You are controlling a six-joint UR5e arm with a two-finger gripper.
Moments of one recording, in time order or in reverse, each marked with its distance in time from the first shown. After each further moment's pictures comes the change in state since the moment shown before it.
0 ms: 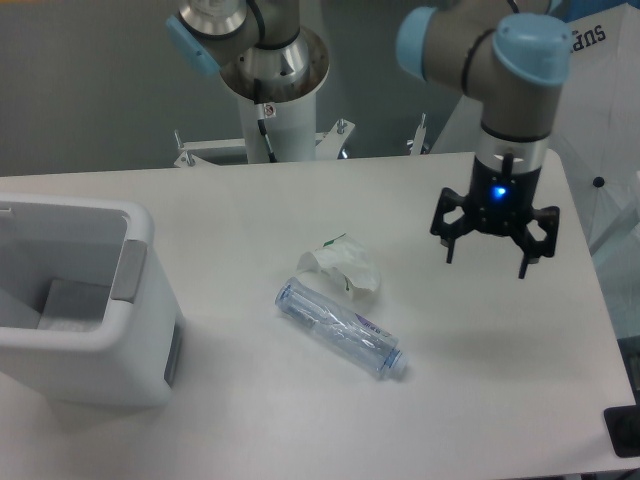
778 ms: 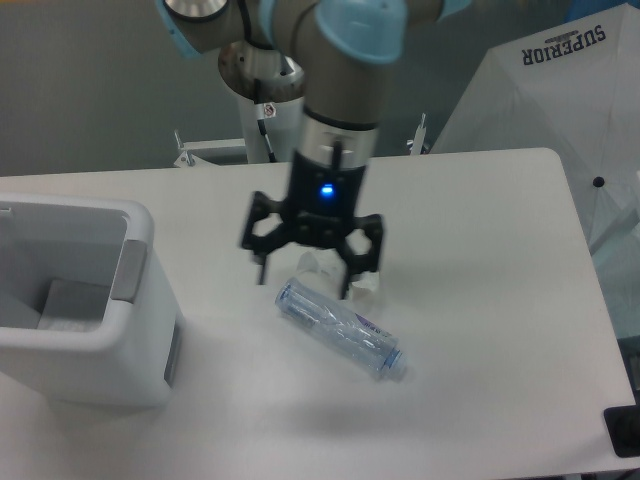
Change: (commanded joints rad) arm -0.247 0.152 0.009 -0.068 -0.064 -0.520
